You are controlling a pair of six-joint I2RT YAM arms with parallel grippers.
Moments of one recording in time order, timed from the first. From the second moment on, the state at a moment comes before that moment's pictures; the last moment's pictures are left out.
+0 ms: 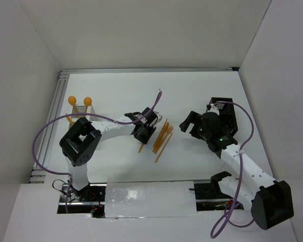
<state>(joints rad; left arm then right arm) -0.77 1.85 1.20 -0.51 -0.01 -0.19 0.33 0.95 0.56 -0.23 0.04 0.69</state>
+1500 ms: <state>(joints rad) 0.01 0.65 0.49 0.08 -0.46 -0.37 0.32 1.07 0.55 -0.15 -0.04 0.65</state>
